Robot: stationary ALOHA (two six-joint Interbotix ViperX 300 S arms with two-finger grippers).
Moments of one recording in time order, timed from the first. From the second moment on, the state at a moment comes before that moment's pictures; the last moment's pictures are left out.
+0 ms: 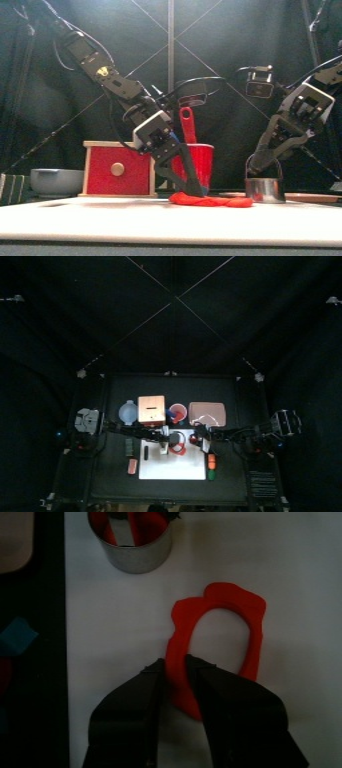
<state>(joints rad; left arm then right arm) -0.02 0.34 0.46 -0.05 0.05 0.11 0.03 -0.19 1.10 0.34 -0.27 -0.04</state>
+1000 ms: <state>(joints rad) 0.19 -0.91 1.27 -0.06 -0.21 0.11 0.02 -0.18 1.08 0.34 -0.23 -0.04</state>
